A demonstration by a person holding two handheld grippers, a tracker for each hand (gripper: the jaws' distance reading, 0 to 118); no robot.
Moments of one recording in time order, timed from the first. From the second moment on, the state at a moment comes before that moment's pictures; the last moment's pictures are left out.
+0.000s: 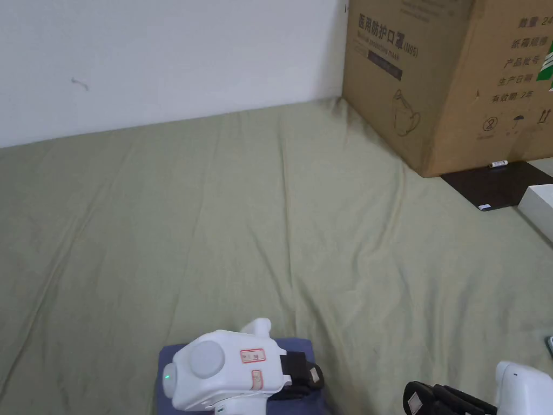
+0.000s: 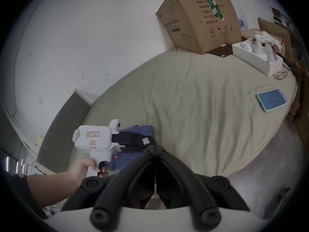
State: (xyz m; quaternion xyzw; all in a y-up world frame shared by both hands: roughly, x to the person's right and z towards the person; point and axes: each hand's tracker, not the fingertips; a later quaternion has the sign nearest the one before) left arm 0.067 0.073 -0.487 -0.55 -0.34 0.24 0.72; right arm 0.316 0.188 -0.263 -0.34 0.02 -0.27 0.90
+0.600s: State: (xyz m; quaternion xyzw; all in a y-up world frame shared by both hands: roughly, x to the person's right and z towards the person) left arm -0.137 0.311 -0.291 0.06 -0.05 -0.02 1.00; right arm 0.214 0.315 -0.263 0.06 0.01 0.00 1.00
